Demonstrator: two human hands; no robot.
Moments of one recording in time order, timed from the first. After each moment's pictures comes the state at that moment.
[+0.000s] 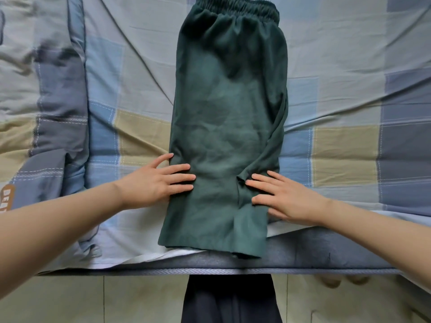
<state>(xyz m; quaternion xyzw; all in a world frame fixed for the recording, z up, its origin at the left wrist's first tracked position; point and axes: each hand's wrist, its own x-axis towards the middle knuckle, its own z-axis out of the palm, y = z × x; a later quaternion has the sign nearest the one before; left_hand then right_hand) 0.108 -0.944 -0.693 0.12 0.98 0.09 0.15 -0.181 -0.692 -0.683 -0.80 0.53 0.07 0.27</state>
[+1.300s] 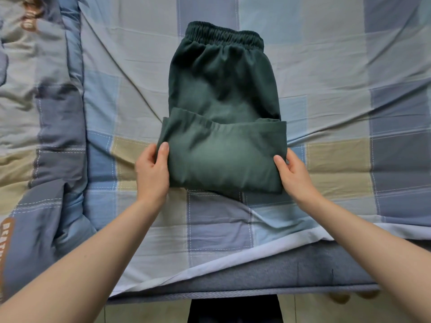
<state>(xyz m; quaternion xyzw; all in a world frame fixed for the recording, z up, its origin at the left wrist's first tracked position) 0.025 -0.932 -0.667 -0.59 0.58 0.53 -0.20 -0.197 -0.752 -0.677 -0.16 0.78 -0.42 0.43</state>
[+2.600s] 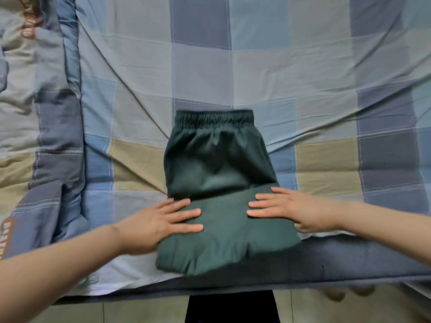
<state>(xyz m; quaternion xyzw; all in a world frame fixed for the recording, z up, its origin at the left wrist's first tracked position) 0.104 -0.910 -0.664 0.10 0.93 0.21 0.30 -0.226 -0.699 -0.641 -0.72 0.48 0.11 0.49</state>
